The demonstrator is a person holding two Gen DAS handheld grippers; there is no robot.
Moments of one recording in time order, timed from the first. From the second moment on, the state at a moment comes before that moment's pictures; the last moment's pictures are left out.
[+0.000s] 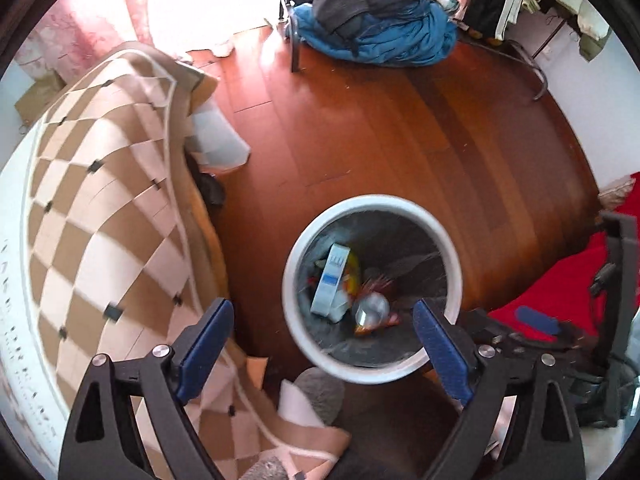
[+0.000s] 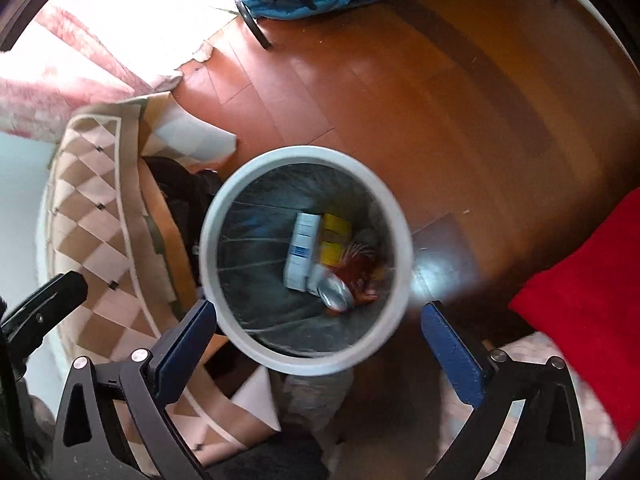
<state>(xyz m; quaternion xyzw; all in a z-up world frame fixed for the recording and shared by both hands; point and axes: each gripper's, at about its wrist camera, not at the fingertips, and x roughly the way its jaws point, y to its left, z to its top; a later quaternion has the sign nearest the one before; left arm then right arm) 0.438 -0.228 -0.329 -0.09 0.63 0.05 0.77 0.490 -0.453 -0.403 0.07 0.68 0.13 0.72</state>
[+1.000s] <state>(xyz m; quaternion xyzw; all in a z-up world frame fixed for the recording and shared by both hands) 0.304 -0.238 -0.133 -0.11 0.56 0.00 0.82 0.342 -0.473 -0.128 0.06 0.58 0.17 0.79</state>
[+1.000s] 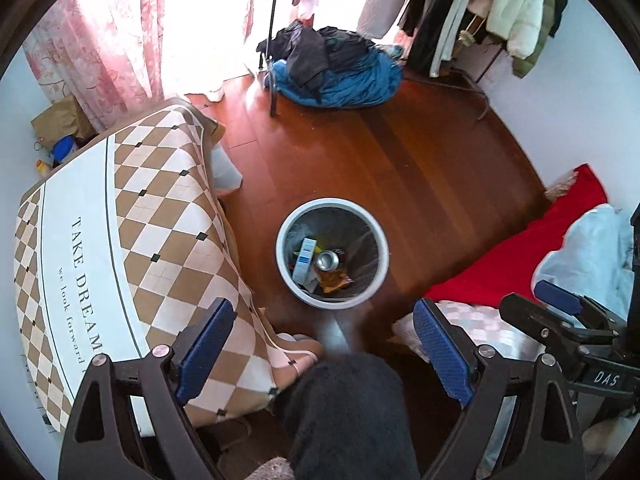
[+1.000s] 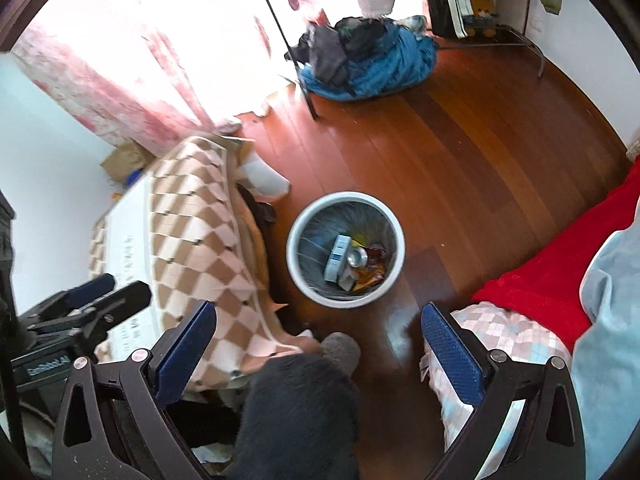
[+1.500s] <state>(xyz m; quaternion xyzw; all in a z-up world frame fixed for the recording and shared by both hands) 0.261 -0.229 -0.062 -0.13 0.53 -0.04 0.83 0.297 -0.472 -0.049 0.08 0.56 0.25 0.79</state>
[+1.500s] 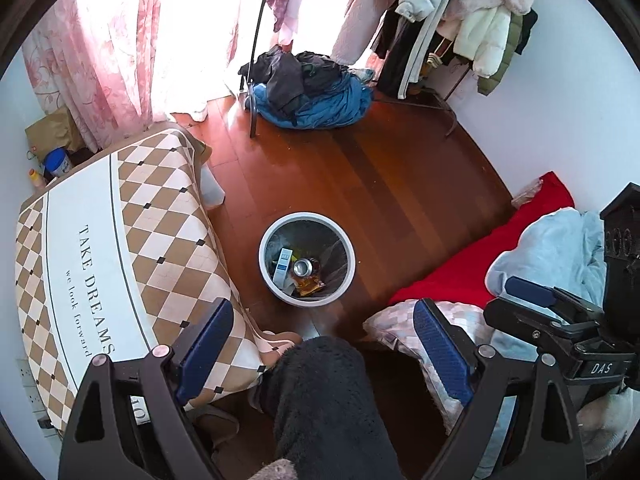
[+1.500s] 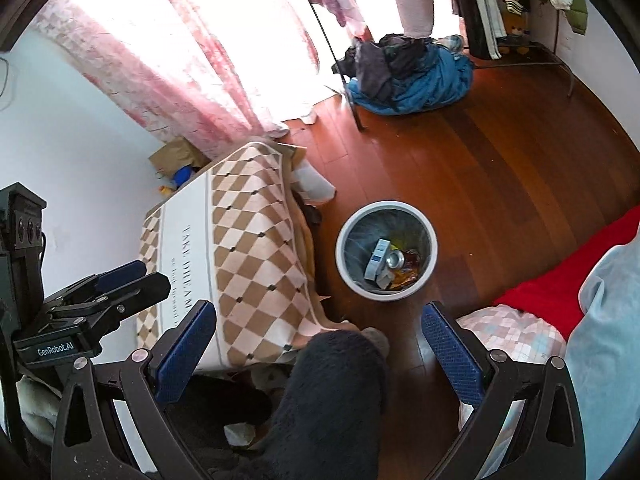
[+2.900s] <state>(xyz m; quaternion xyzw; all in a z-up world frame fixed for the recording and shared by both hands) 0.231 -0.224 -0.043 -0.13 0.52 -0.05 0.84 0.280 -0.467 -0.027 0.05 0.56 0.27 0.78</state>
